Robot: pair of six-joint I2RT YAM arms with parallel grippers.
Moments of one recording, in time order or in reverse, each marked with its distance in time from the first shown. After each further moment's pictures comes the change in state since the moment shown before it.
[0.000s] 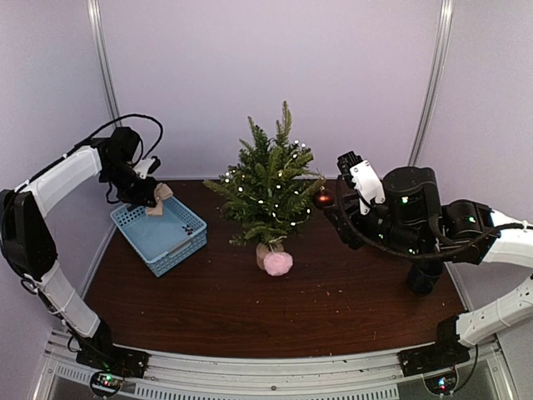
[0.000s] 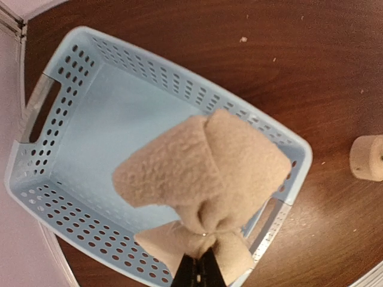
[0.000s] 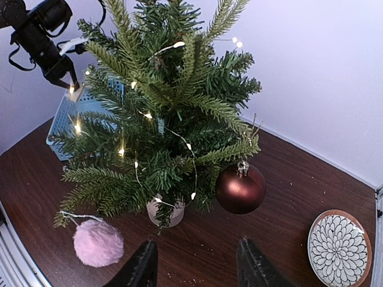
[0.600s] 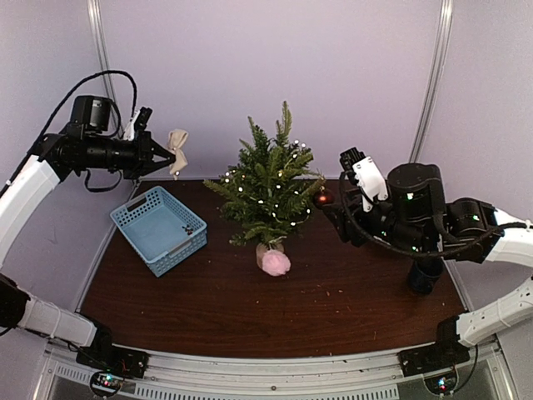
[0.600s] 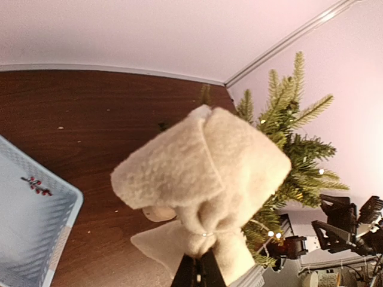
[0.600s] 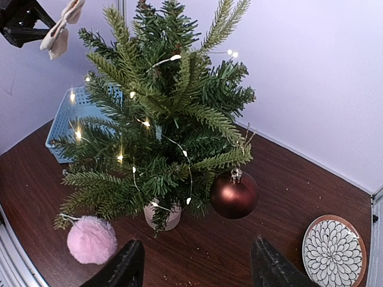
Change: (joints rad) left arm -0.176 -0.381 0.006 0.209 0.360 -0.556; right arm -0.002 -0.010 0.012 -0.001 0.004 -0.029
